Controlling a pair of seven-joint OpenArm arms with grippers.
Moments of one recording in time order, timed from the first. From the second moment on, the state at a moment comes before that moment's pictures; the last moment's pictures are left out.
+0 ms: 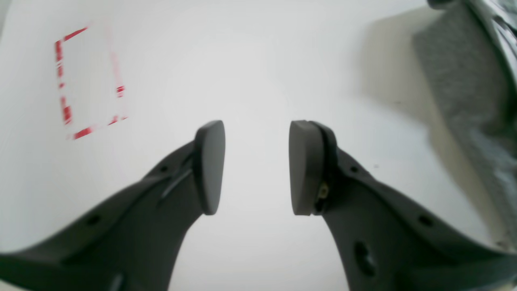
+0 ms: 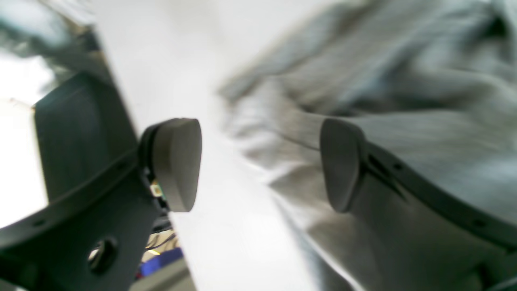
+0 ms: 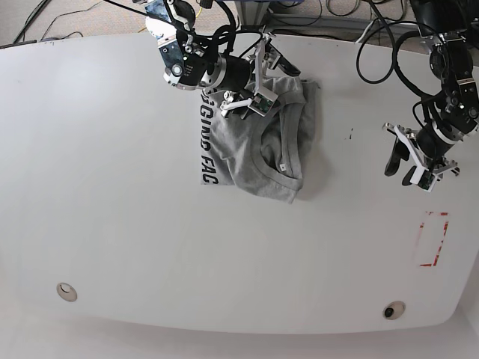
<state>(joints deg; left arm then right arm) 6.2 -23.3 -20.7 97.9 -19.4 -41.9 40.1 -15.2 3.8 -19.4 102.3 15.7 40.5 -46.2</state>
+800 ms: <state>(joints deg) 8.4 -23.3 -23.1 97.9 -19.7 -42.0 40.1 -12.2 4.5 -26.0 97.9 -0.3 40.5 -40.3</state>
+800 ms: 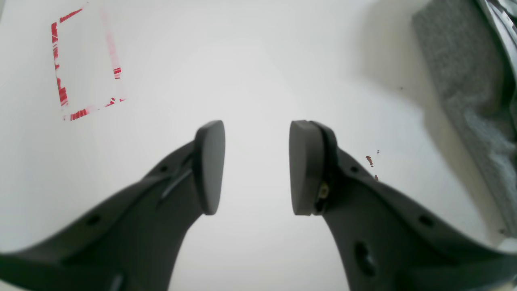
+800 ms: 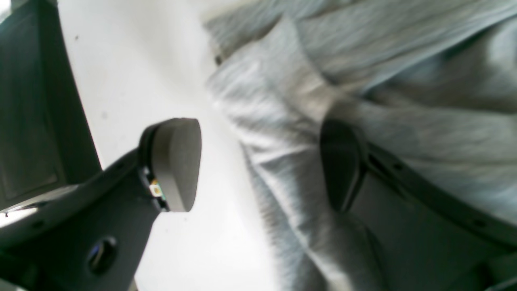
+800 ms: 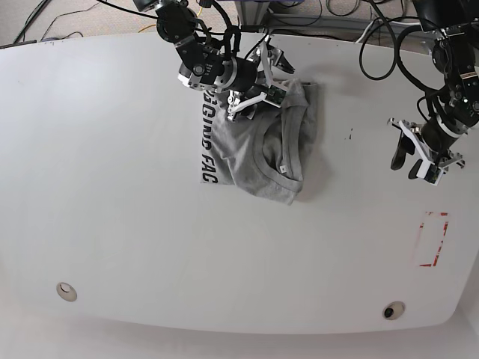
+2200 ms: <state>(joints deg) 8.9 -23.3 -23.1 97.9 -19.7 -42.0 40.1 -10.6 2.5 -31.3 93.8 -0.8 36.5 -37.8</state>
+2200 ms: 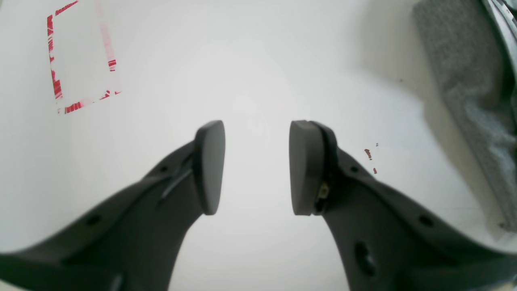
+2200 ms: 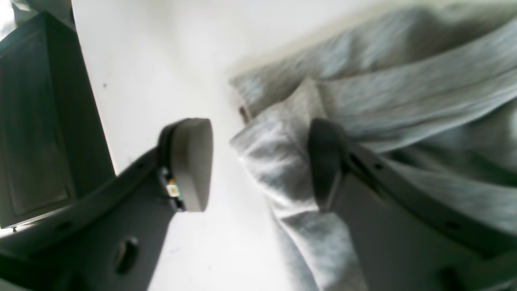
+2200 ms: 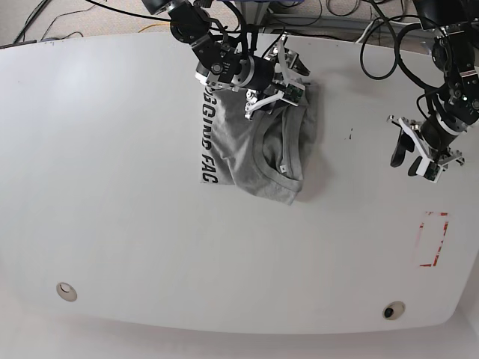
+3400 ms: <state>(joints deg) 9.2 -23.5 -24.9 95.2 -19.5 -41.9 40.1 -10.6 2.0 -31.3 99.7 -0.2 36.5 -41.9</state>
